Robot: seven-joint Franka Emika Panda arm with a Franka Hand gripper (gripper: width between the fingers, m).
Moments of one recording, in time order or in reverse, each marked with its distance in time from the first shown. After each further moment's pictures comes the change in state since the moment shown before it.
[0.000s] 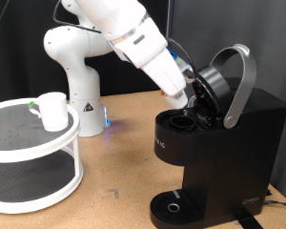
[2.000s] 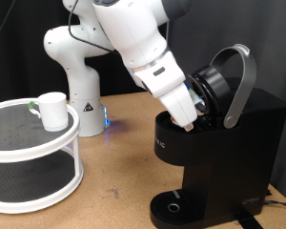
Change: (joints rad) arm 0.000 0.080 0.082 -0.046 -0.049 0.145 0.037
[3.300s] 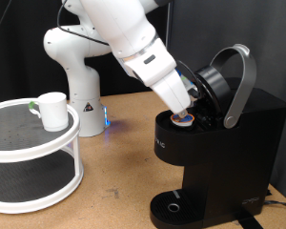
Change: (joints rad) arm -0.023 -0.045 -0.026 0.011 0.011 -0.116 -0.057
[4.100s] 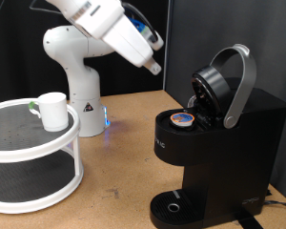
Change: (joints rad) arm -0.068 -0.109 -0.111 0.061 0.128 -0.158 -0.070
